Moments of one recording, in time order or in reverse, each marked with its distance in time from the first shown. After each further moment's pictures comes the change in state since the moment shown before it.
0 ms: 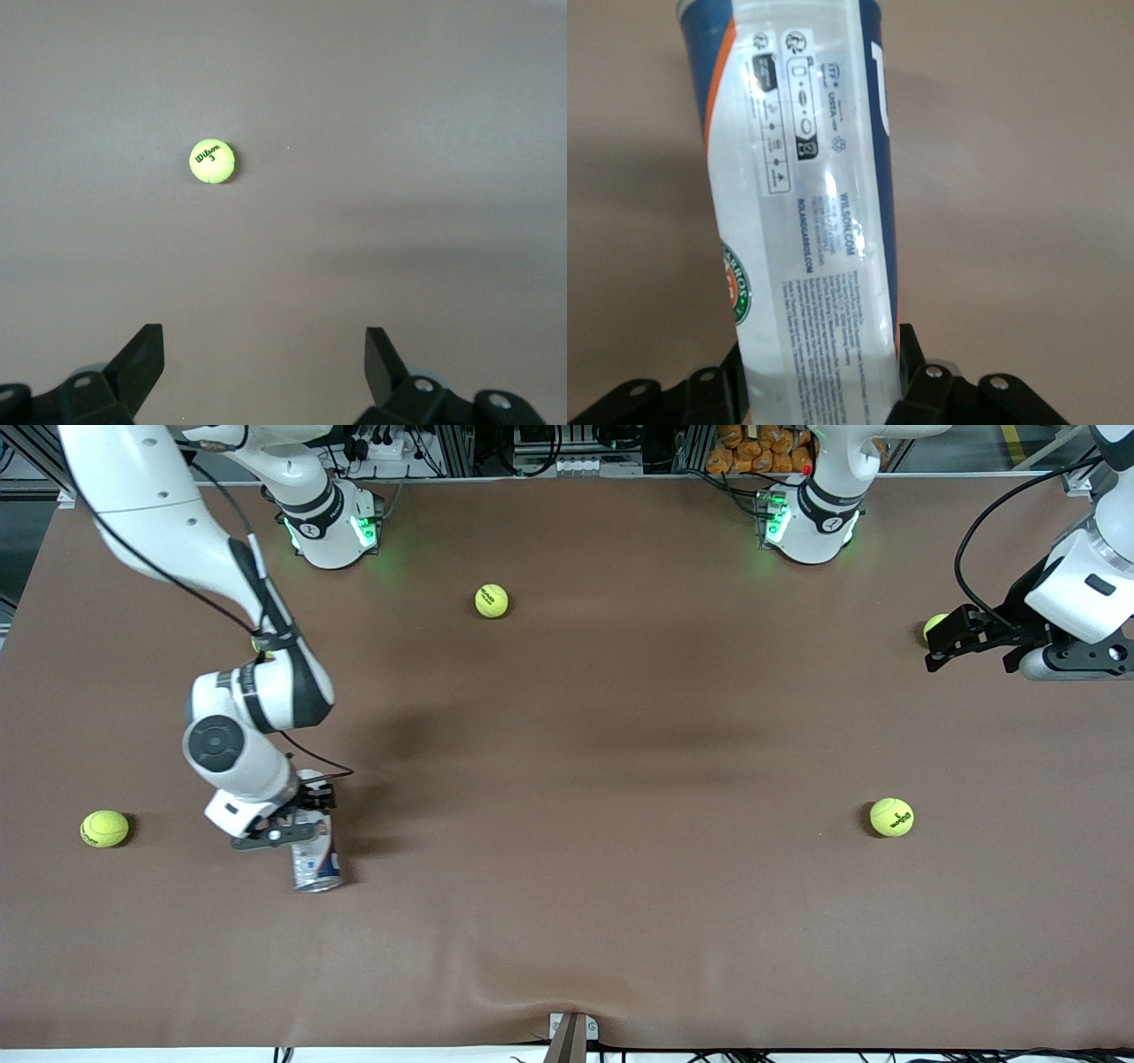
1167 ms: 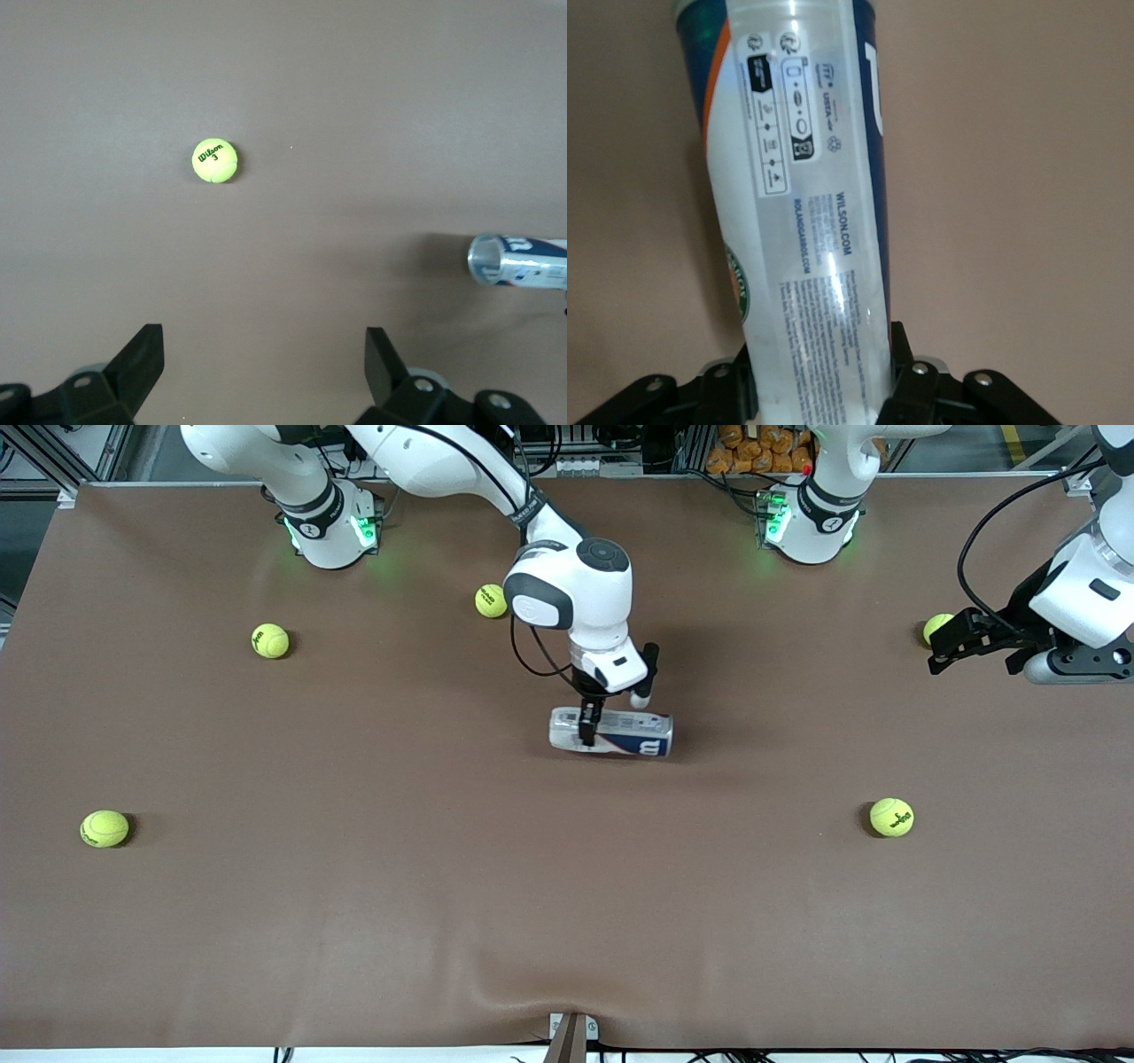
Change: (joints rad) left arm 0.005 0.008 0.001 0.002 0.000 0.000 0.000; right arm 0.738 0.178 0.007 0.322 -0.210 0.033 -0.283
